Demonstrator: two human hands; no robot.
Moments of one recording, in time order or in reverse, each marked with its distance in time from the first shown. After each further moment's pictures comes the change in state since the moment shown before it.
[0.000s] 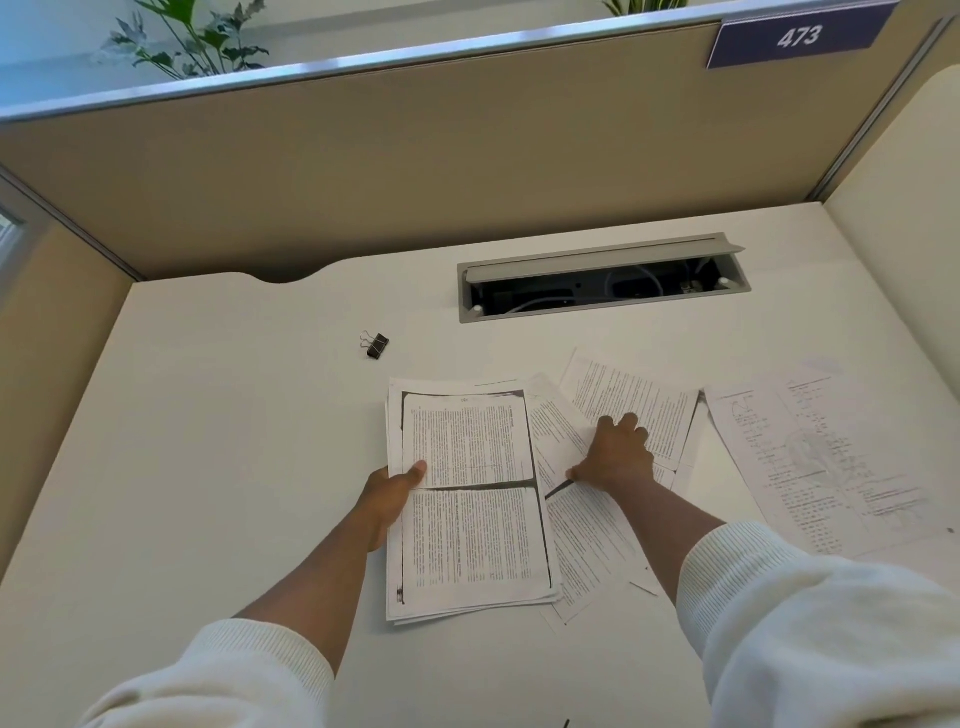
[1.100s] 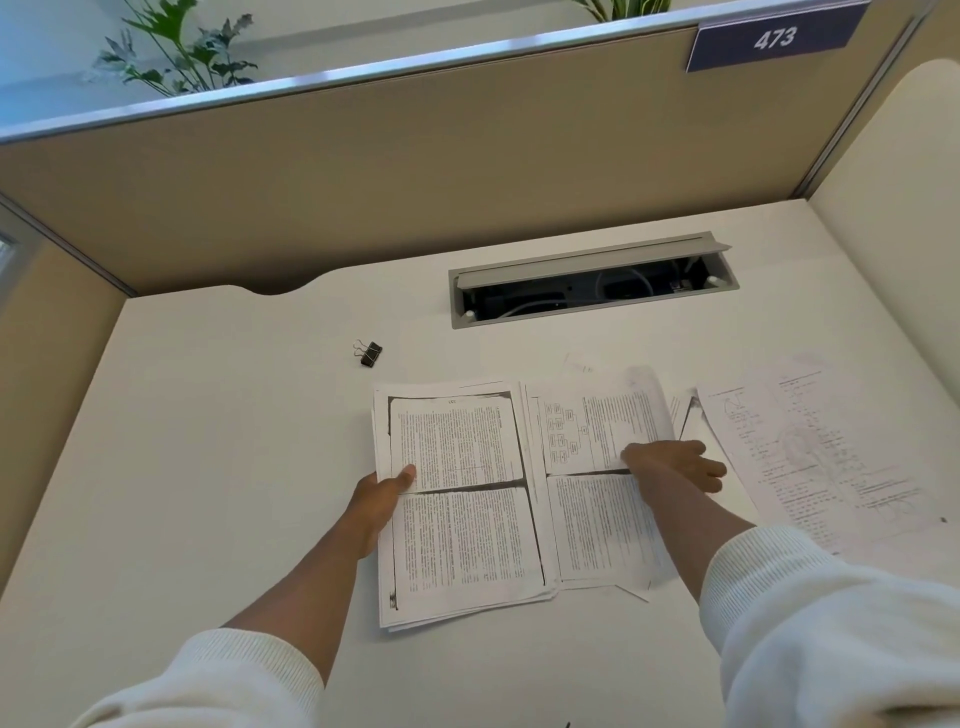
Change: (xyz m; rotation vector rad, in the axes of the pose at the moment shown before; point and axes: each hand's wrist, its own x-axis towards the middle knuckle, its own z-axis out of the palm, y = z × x) left_hand -0.004 0.005 -0.009 0.050 0.030 0.002; right_hand 0.007 0.036 -0.014 0.522 0.167 0.793
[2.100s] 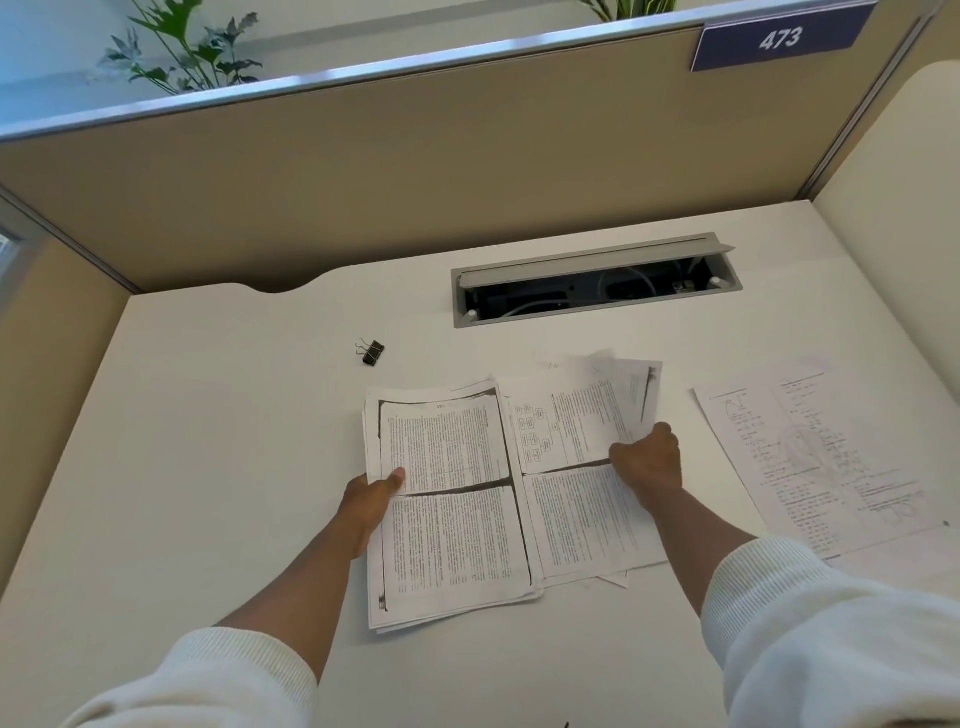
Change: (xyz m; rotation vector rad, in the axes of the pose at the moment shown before) left_hand -0.009 0.005 -0.002 -0.007 0.086 0.009; right_hand 0.005 0.008 0.012 0.233 -0.225 -0.447
